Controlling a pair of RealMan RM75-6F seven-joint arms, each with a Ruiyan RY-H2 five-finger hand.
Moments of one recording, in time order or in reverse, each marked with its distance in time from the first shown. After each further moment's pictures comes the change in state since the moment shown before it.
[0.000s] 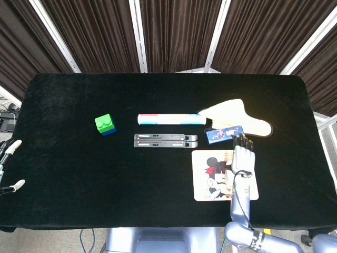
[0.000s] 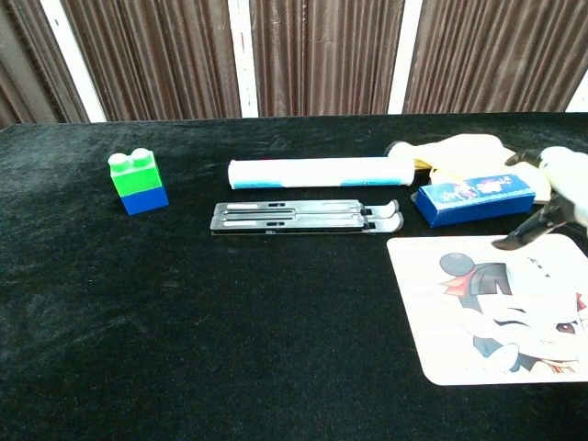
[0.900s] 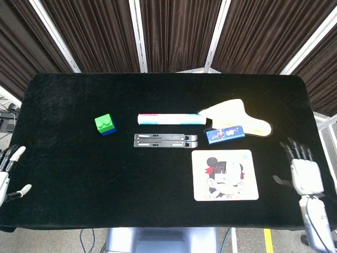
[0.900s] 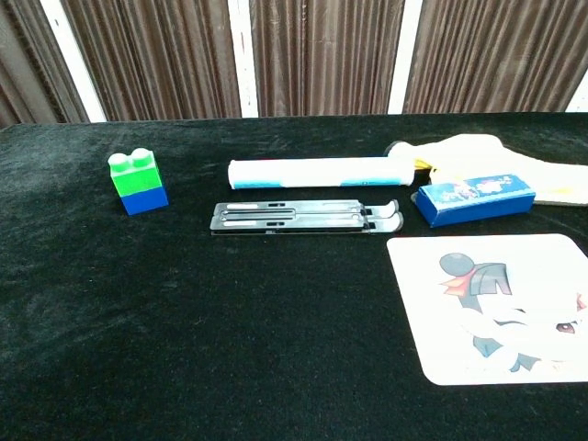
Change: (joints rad) left arm 0.049 -0.146 0.014 0.099 0.035 0.097 0.012; right arm -0.297 0.543 -0.268 0.071 -0.589 -0.029 0.623
